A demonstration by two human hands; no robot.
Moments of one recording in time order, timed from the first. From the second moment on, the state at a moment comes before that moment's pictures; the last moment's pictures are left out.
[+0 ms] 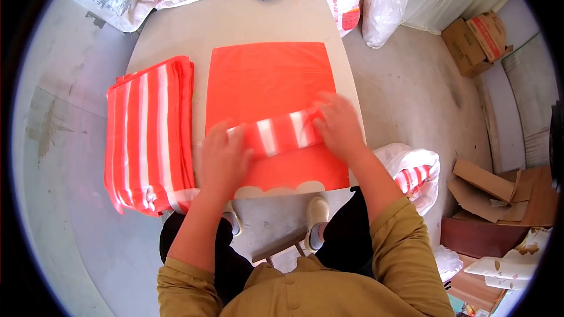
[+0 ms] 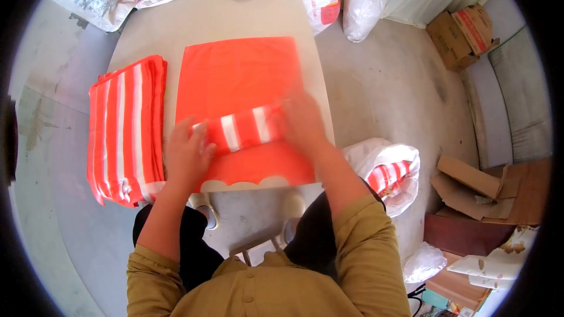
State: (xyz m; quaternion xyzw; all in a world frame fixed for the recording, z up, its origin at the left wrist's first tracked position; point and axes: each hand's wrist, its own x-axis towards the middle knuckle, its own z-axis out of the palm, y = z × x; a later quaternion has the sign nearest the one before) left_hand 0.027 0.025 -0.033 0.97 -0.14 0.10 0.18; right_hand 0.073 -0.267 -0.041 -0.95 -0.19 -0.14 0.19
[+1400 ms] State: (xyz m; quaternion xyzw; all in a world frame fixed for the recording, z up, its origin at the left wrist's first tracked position) left_hand 0.027 0.111 -0.051 0.99 -0.01 0.15 0.07; right_hand 0.062 -0.242 -0.030 -0.96 -0.19 -0.13 0.18
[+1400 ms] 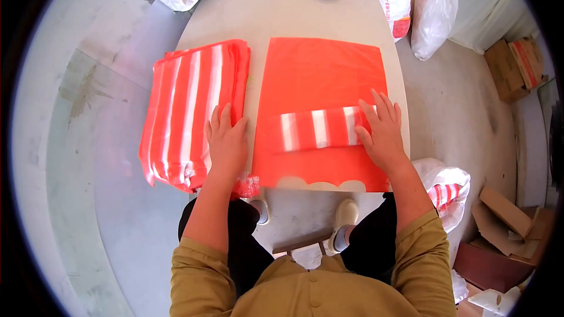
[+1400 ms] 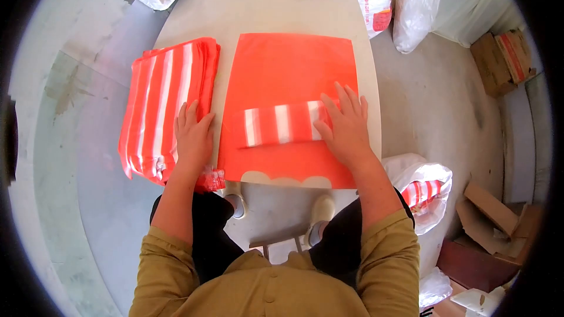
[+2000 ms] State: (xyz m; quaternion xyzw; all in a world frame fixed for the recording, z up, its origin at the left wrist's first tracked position) left_hand 0.037 0.120 -0.043 0.99 0.07 0.08 0.02; right_hand 0.063 -0.250 -0.032 -0.94 -0.23 -0.13 0.21
